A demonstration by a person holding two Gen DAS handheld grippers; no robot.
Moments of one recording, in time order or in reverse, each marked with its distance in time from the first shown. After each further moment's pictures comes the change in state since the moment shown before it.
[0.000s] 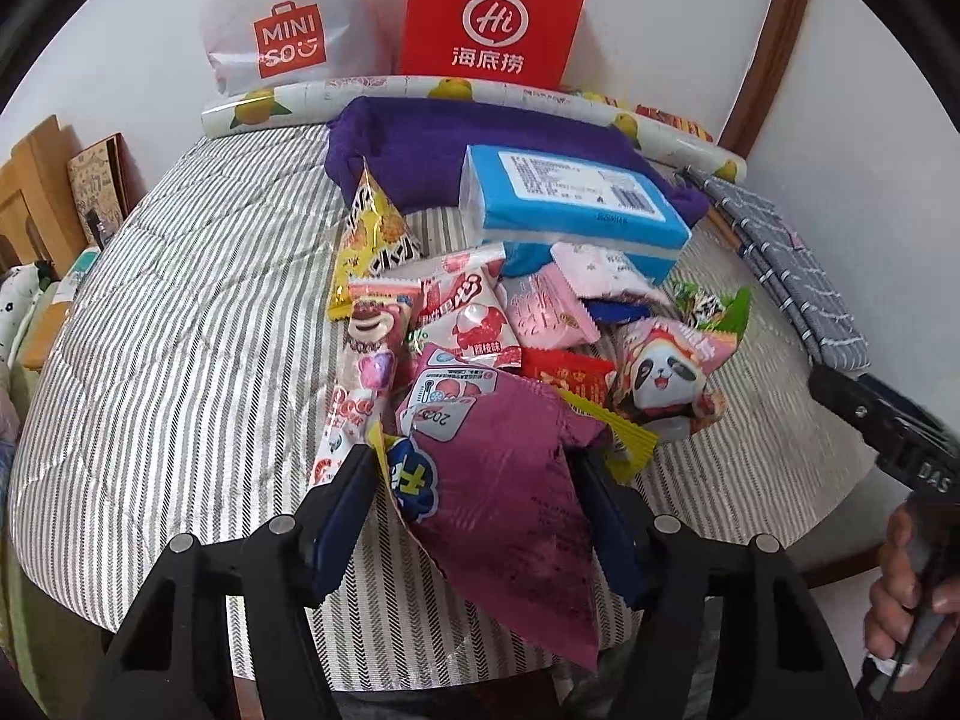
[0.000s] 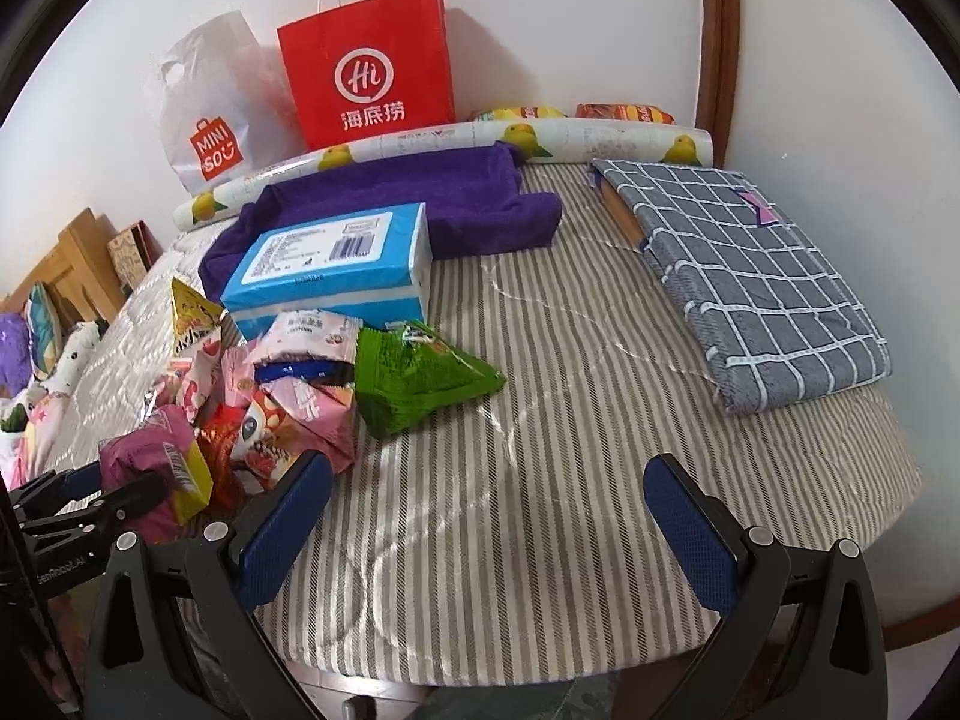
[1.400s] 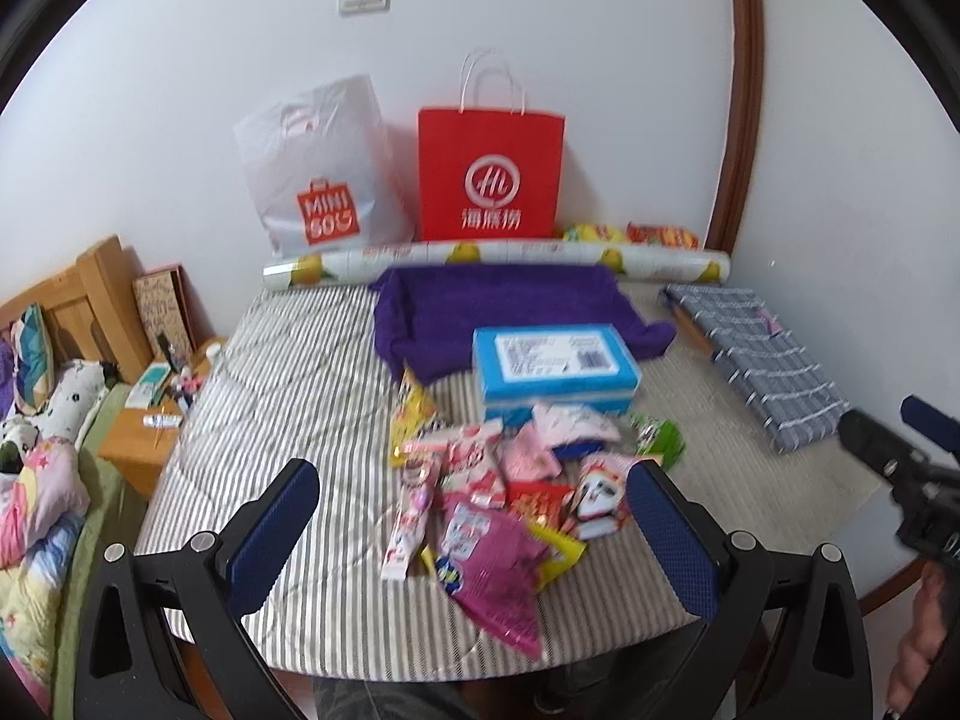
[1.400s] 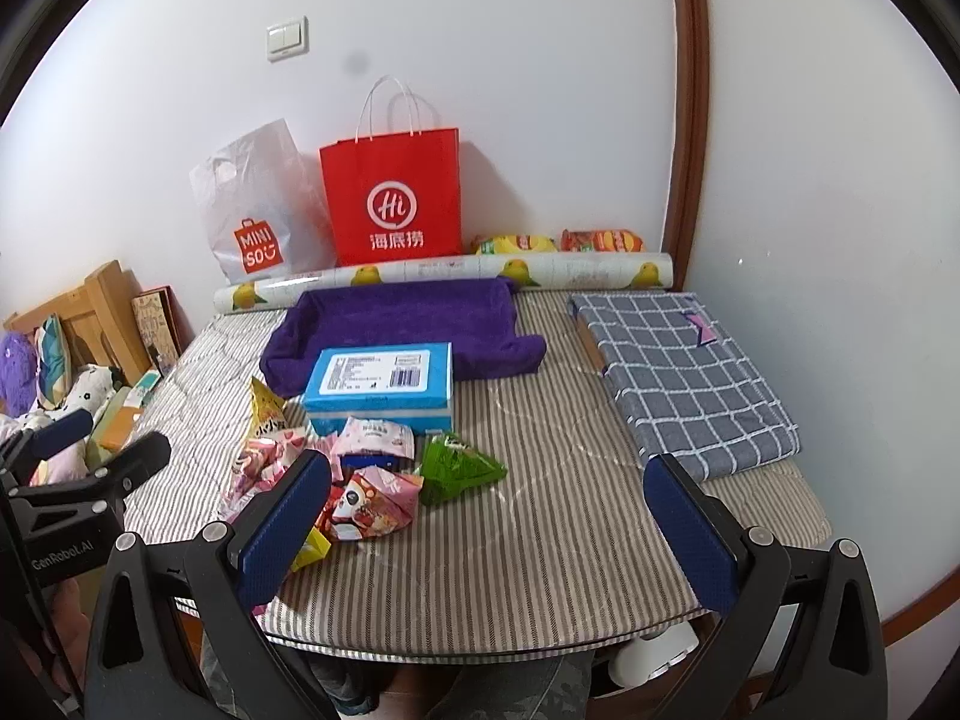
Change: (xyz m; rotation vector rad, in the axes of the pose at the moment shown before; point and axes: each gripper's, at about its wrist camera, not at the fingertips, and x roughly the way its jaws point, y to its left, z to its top) left arm -0.115 -0.031 0.027 0.064 -0.244 0.126; right arm -0.129 0.030 0.018 -0.043 -0.194 -0.060
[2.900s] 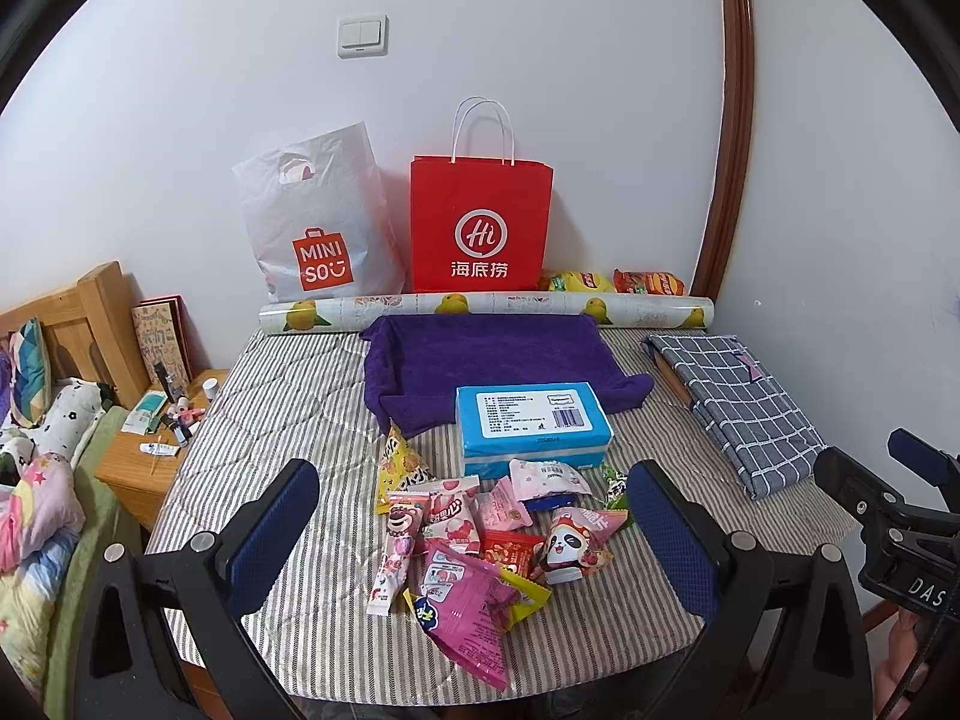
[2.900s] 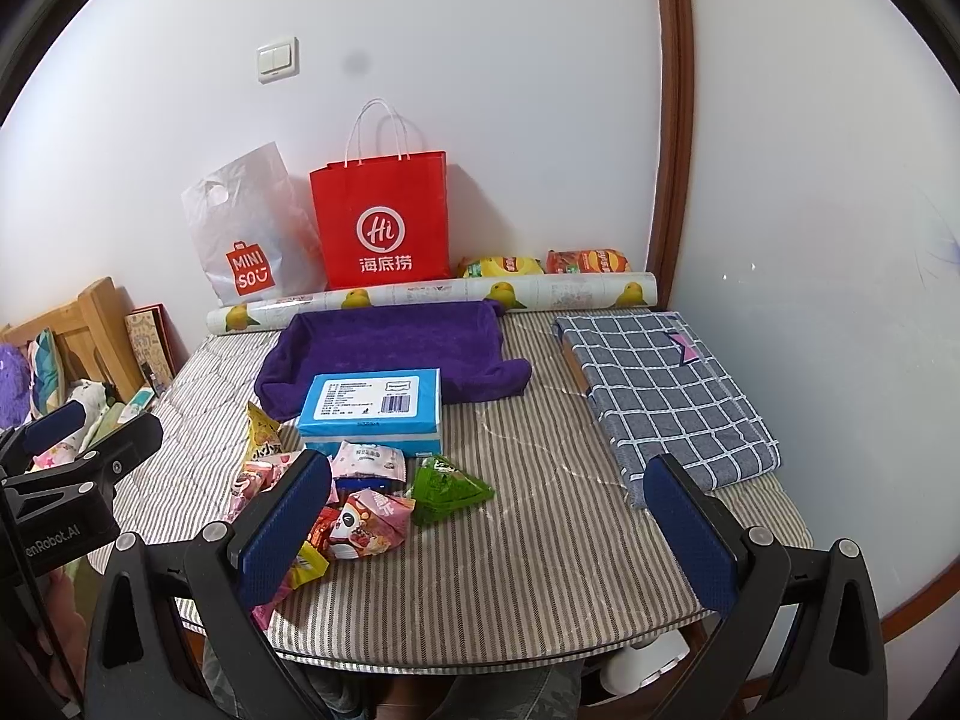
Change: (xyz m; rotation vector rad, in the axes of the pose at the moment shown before) left arm -0.029 -0.010 0.025 -0.017 -0.098 -0.027; right arm -0.026 -0.003 0.022 0.007 -0.040 -0.037
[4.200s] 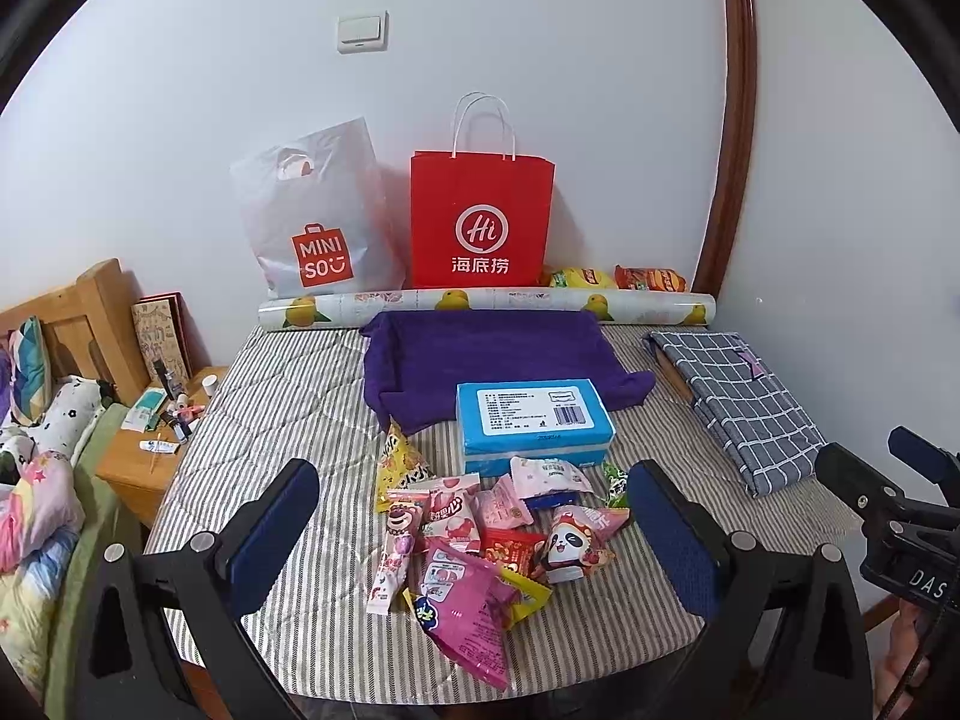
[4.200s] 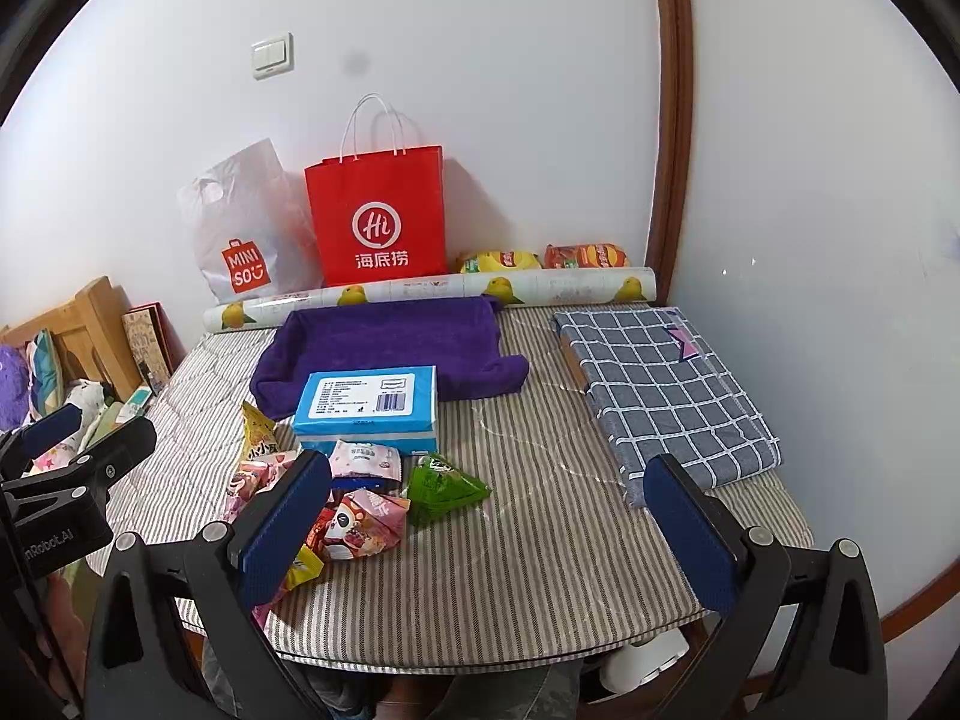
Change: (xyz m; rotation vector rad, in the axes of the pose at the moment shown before) left arm 0.001 0.000 0.000 -0.001 0.003 -0.001; right arm 0.005 -0.003 -0.001 0.002 0.007 -0.003
